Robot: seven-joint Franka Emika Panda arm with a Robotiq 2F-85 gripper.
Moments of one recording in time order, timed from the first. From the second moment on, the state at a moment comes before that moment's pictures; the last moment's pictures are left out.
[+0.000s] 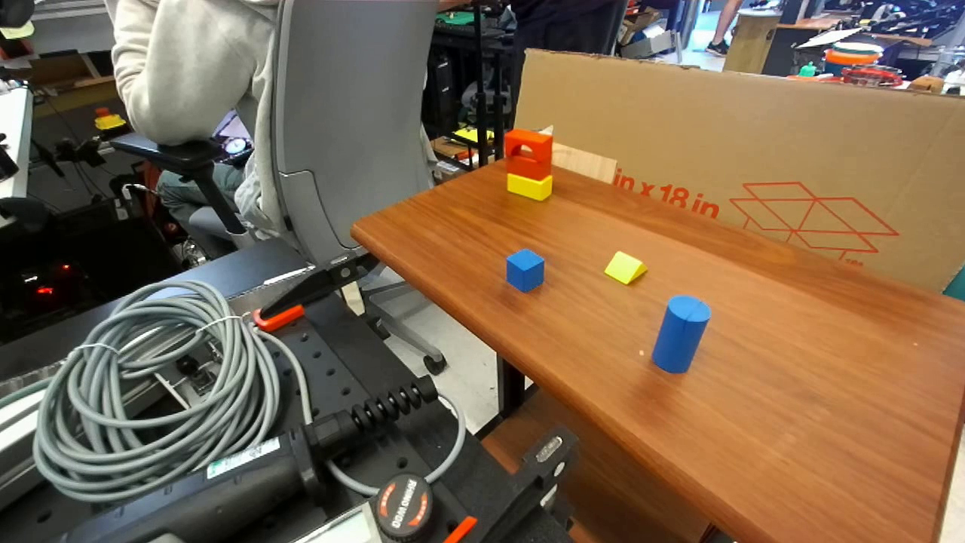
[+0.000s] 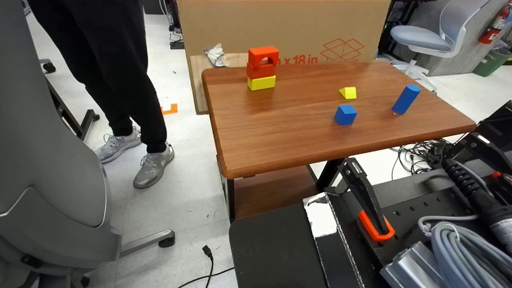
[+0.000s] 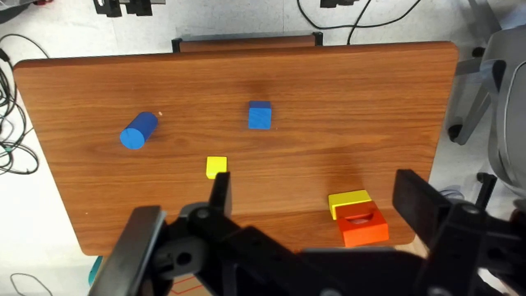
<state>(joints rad) 0.06 -0.27 0.11 -2.58 -0.01 2.44 0.15</state>
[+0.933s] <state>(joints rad) 0.04 0.26 0.05 -2.39 0.09 2.64 0.06</state>
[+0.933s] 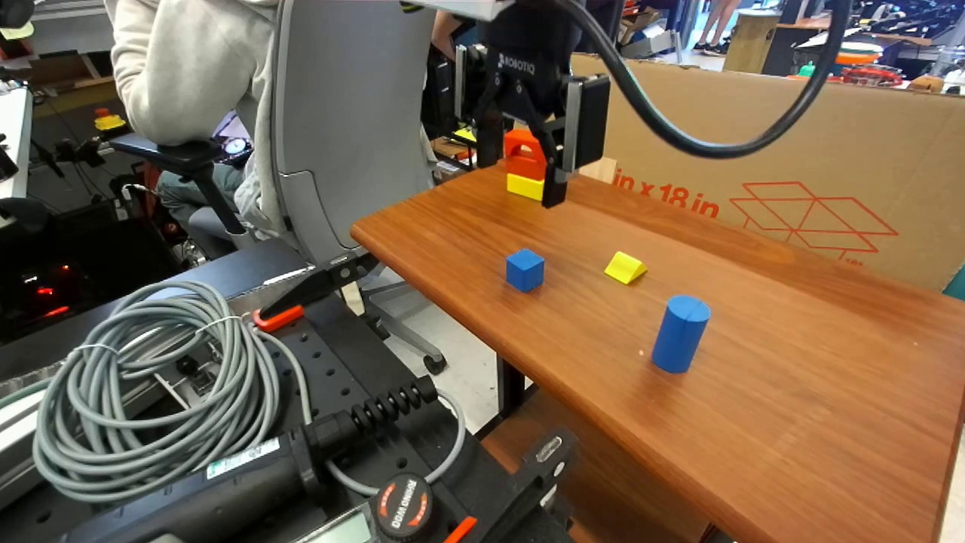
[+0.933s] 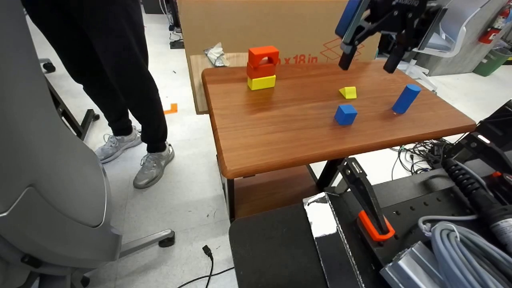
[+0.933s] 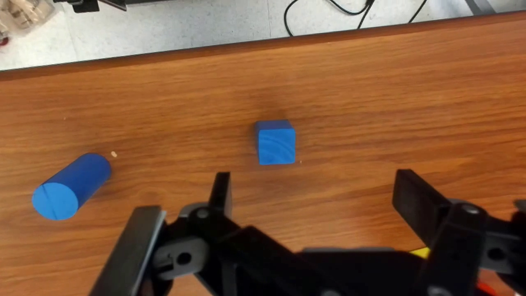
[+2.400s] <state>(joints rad) 0.11 0.52 -0.02 -2.26 -0.04 2.67 0.18</state>
